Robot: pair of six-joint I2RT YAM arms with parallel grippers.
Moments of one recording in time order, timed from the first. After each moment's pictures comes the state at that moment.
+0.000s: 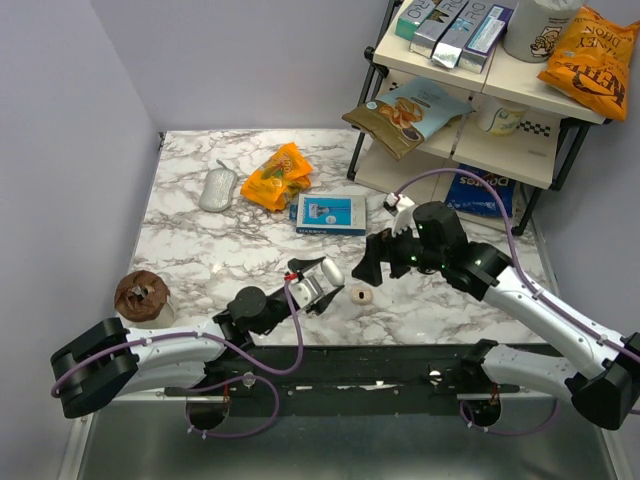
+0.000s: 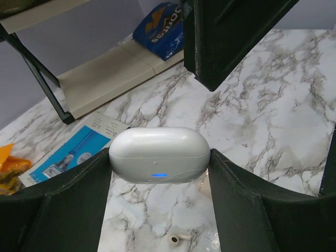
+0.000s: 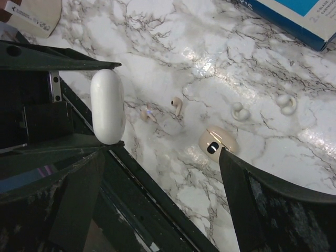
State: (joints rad) left arm -1.04 1.02 0.18 0.95 -0.04 0.24; right arm 0.71 1.04 0.91 -0.47 -0.26 0.31
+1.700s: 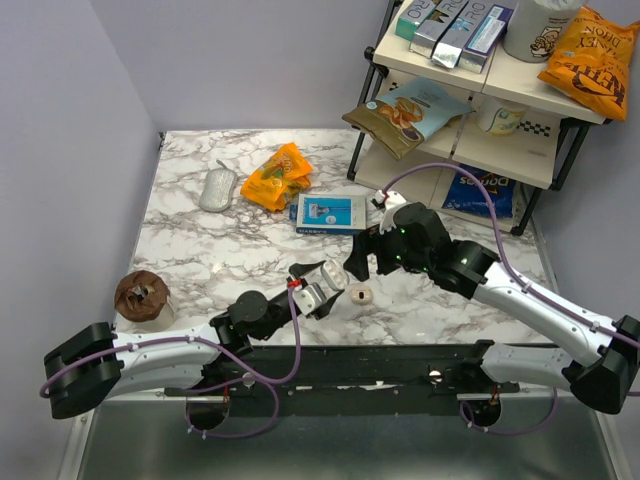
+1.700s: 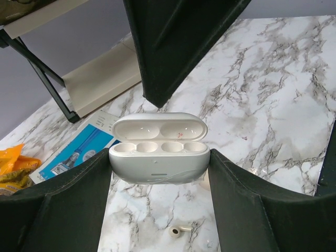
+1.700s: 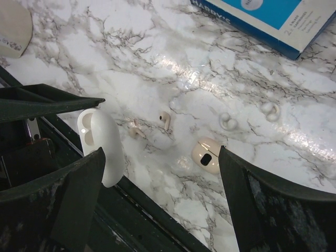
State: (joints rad) left arm -1.12 0.94 0.20 0.81 -0.13 0.30; right arm 0.84 1.13 1.00 -0.47 -0.01 0.37
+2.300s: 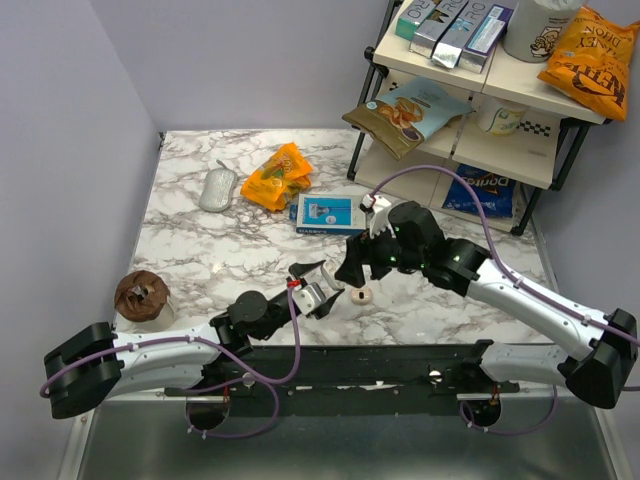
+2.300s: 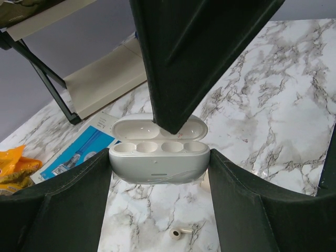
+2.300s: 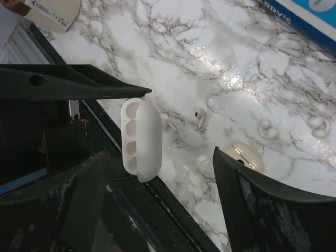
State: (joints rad) left arm -1.12 0.94 0.20 0.82 -0.13 0.30; right arm 0.84 1.16 1.00 -0.42 -0.21 0.35
